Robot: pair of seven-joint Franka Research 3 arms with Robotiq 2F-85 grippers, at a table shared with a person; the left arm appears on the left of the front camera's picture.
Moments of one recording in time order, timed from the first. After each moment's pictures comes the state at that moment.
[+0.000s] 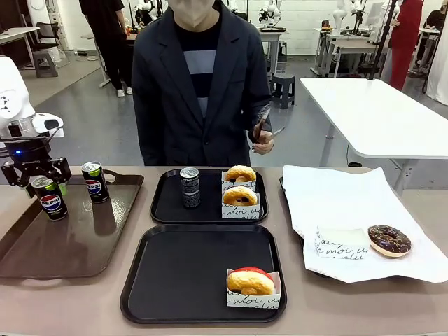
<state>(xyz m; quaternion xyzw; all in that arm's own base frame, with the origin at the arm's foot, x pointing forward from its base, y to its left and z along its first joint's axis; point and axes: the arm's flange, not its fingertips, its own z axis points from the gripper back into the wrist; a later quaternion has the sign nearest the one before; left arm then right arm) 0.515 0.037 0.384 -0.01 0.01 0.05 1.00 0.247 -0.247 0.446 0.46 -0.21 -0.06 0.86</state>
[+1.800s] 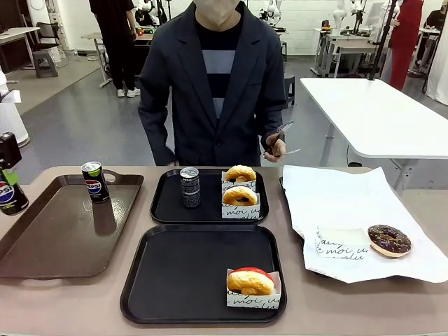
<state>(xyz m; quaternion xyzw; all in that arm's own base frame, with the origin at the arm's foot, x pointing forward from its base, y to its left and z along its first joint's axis) 0.362 0.013 0.527 -0.03 -0.02 -0.01 1.00 0.247 -0.247 0.446 0.46 -0.21 -0.06 0.86</state>
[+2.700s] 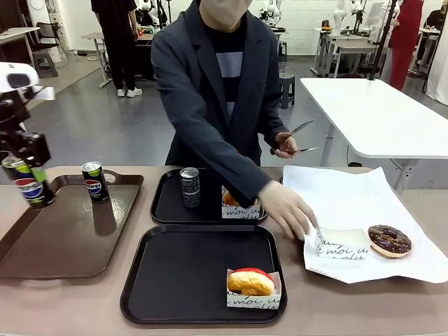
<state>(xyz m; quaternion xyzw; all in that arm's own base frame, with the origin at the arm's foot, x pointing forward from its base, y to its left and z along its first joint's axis) 0.362 -0.061 0.533 0.00 -0.05 -0.10 0.99 0.247 -0.247 0.446 0.46 -0.21 -0.06 0.86</state>
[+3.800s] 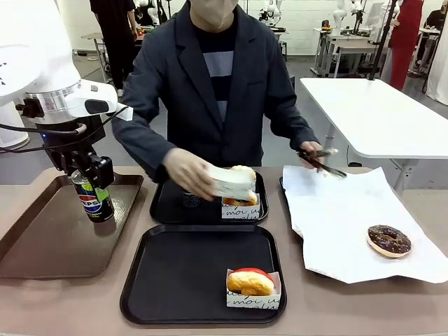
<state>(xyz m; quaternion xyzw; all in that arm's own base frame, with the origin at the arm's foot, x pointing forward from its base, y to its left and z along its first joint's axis) 0.336 -0.179 0.514 0.02 -0.06 -0.24 0.97 0.247 -0.247 0.446 0.46 -0.21 -0.06 0.86</state>
